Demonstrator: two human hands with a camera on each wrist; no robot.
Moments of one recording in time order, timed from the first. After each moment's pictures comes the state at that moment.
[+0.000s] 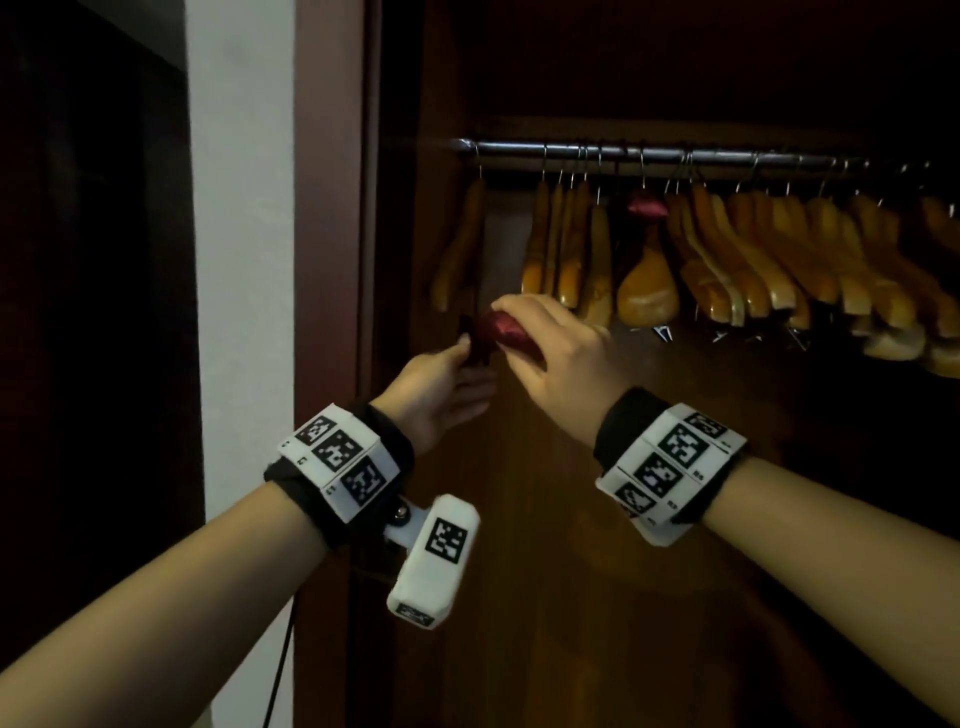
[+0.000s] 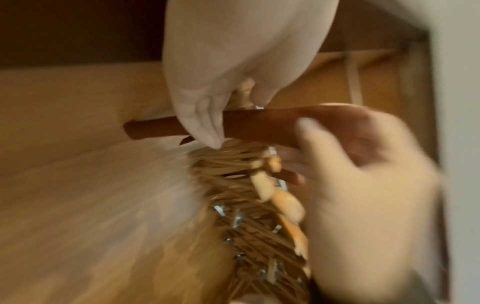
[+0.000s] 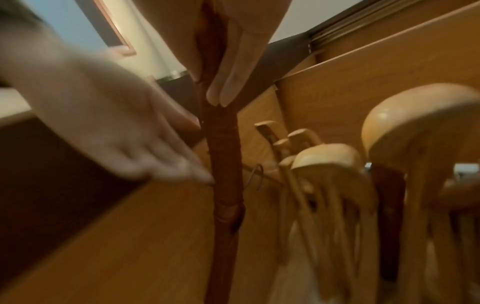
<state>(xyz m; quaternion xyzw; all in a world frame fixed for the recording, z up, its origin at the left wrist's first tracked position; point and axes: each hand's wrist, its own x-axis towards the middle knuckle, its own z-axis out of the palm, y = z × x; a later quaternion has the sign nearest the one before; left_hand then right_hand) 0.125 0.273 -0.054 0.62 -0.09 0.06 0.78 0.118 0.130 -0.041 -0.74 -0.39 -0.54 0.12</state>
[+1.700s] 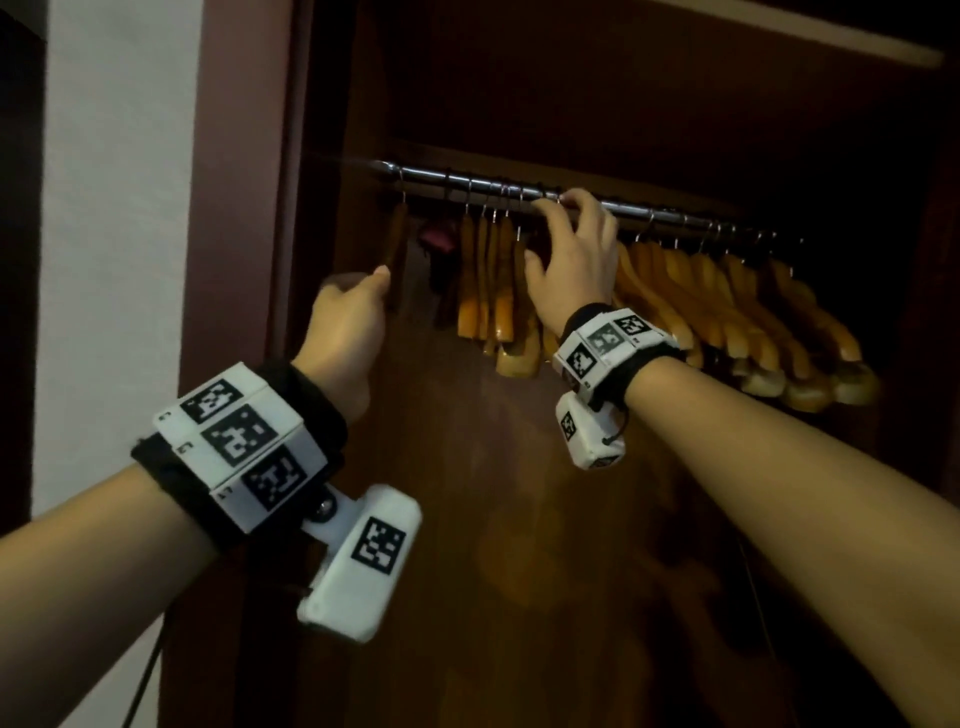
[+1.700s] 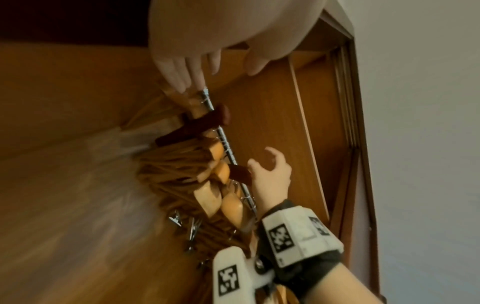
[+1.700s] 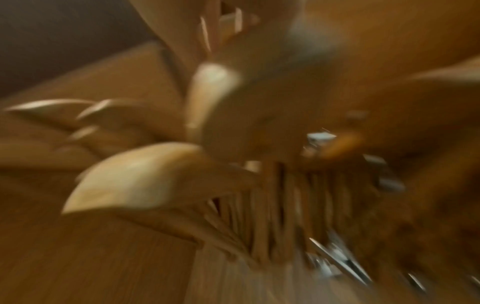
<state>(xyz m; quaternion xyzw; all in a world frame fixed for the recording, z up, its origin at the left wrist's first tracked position) 0.104 0.268 0.006 0.61 -0.08 0.24 0.75 0.178 0.087 0.060 -0.77 -0.09 -0.62 0.11</state>
